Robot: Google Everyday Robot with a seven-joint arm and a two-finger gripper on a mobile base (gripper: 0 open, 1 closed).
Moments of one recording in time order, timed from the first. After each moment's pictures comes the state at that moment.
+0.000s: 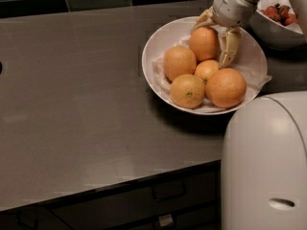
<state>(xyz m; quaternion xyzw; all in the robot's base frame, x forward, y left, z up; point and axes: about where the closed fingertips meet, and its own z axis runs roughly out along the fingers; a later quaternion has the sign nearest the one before) 0.652 -0.161 0.923 -0.83 0.53 0.05 0.19</state>
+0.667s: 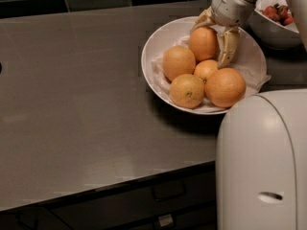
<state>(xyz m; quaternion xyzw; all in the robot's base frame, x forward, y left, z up) 0.654 -0.160 0.922 -0.83 0.53 0.05 0.18</state>
